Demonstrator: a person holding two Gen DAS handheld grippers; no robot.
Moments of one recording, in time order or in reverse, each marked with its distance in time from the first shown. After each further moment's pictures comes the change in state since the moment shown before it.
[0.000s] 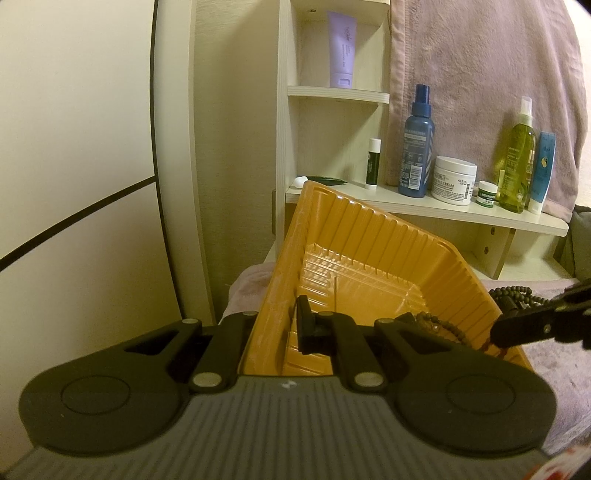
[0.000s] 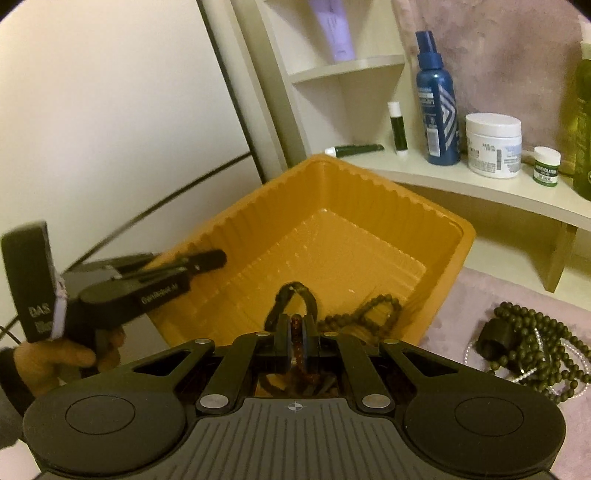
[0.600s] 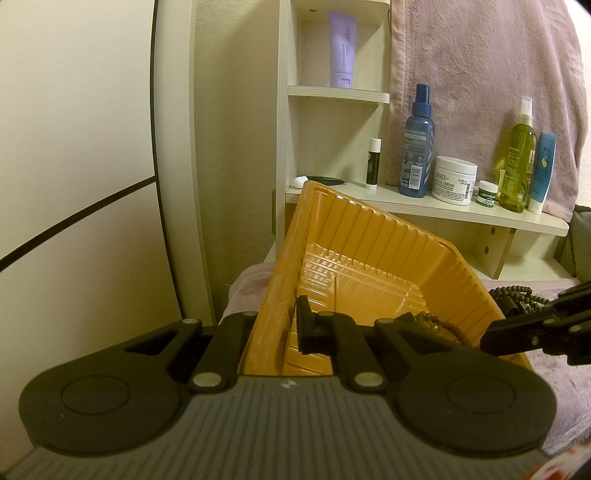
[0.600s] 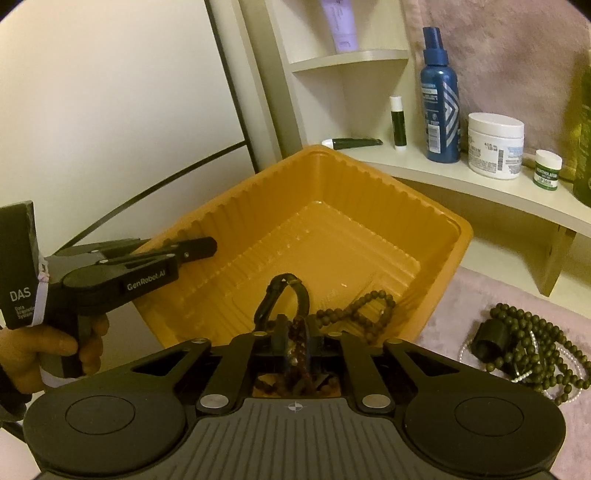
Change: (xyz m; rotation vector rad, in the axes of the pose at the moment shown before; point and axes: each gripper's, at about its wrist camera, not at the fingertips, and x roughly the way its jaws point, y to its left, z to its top) left arm 0.000 0.000 0.000 0.000 -0.001 0.000; right arm 0.007 0.005 -0.002 -0.039 0.013 -0.038
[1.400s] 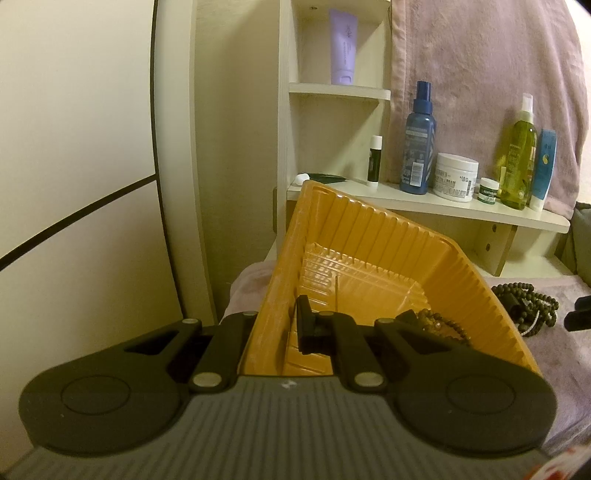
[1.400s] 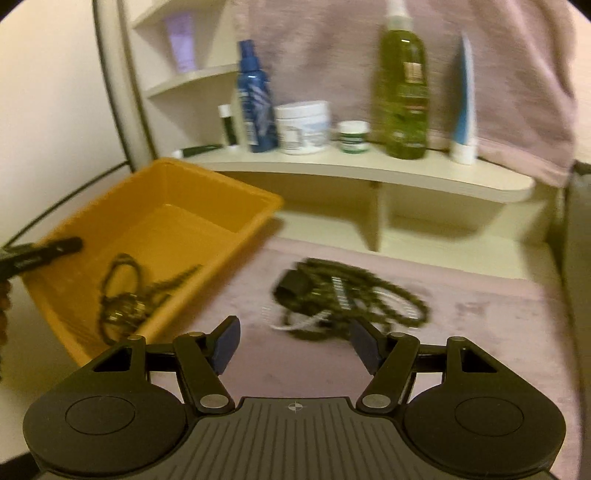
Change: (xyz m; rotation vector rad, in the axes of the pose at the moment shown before) left arm 0.001 0.002 -0.002 0.005 0.005 0.002; right arm -0.072 -0.096 -0.051 0.120 -0.059 -0.297
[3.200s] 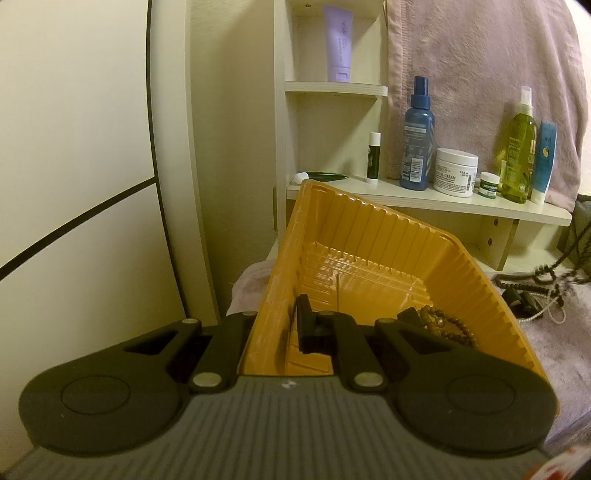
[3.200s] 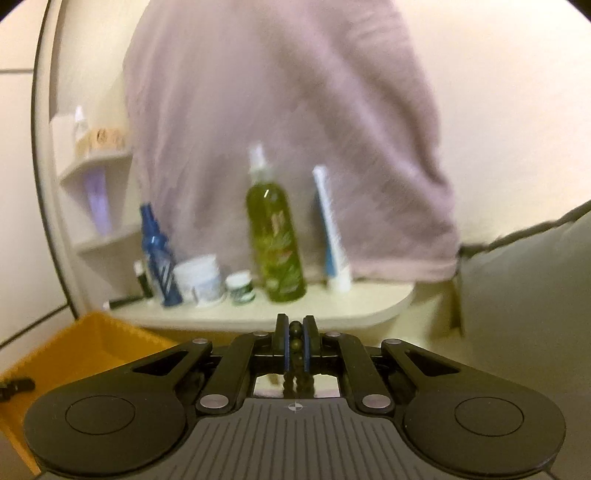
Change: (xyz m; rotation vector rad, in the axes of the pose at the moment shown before) left arm 0.001 -0.002 0.000 0.018 0.005 0.008; right arm -0.057 -0.058 0.022 0.167 -0.435 -0.162
